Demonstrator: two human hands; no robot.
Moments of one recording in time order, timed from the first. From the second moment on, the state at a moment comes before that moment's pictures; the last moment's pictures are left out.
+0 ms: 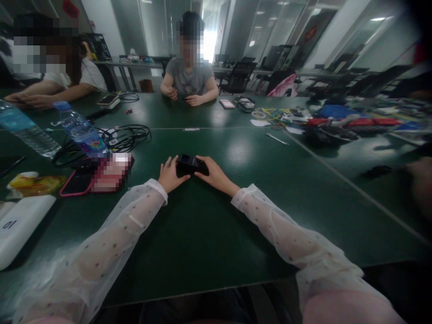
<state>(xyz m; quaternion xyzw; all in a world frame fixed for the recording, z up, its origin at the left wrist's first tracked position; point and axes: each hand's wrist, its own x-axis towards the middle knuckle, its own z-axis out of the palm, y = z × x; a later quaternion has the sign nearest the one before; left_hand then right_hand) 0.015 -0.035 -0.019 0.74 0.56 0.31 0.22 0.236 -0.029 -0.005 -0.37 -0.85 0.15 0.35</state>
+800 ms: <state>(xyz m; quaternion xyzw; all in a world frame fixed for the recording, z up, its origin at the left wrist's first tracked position) 0.003 -0.051 -0.022 0.79 0.59 0.17 0.05 0.228 -0.044 0.003 -0.40 -0.87 0.06 0.28</state>
